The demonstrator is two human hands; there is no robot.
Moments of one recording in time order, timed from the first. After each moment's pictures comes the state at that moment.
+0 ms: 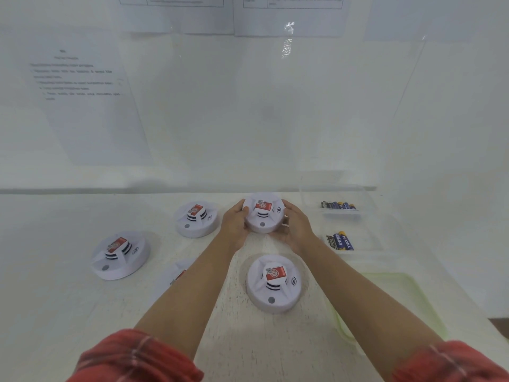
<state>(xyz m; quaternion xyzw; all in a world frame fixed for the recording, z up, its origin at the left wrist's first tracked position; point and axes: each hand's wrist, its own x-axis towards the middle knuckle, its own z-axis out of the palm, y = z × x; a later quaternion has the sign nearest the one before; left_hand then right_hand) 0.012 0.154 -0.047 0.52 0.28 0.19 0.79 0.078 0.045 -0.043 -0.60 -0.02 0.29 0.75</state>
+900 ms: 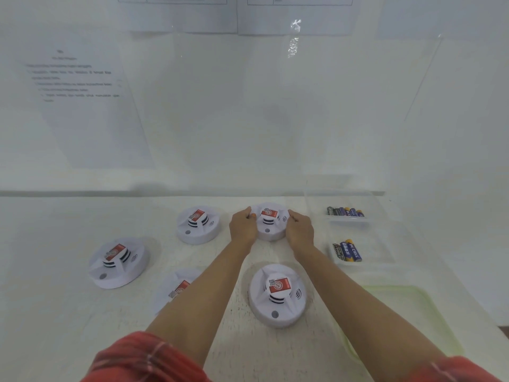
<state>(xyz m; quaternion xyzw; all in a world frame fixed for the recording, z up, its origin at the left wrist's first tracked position) 0.031 0.150 -0.055 0.70 0.38 0.21 0.57 0.089 0.059 -0.058 -0.80 -0.08 0.14 0.58</state>
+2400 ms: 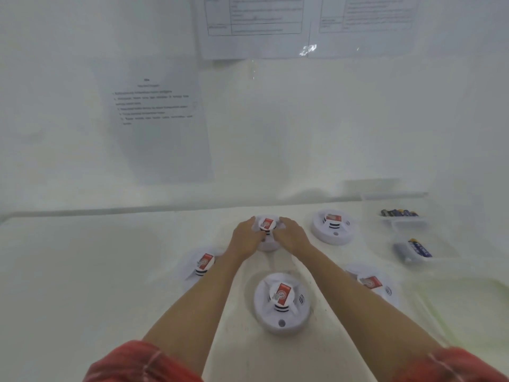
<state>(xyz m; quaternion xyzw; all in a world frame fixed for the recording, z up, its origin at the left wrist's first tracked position) -0.091 0.271 -0.031 0.84 0.25 0.12 0.47 -0.019 0.175 -0.027 -0.88 -0.23 0.18 0.38</state>
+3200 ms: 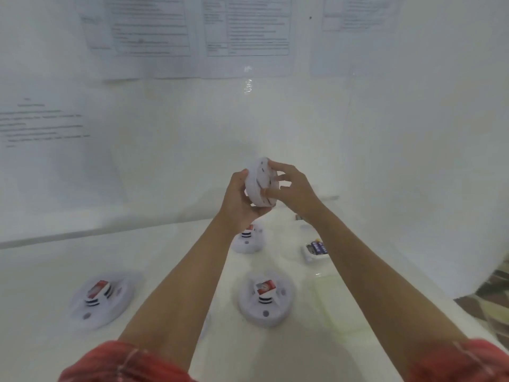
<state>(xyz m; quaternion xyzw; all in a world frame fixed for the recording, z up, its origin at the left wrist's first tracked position) 0.020 0.132 0.057 0.44 0.08 0.06 0.89 0.066 0.006 0.080 -0.75 -0.31 0.03 0.59</state>
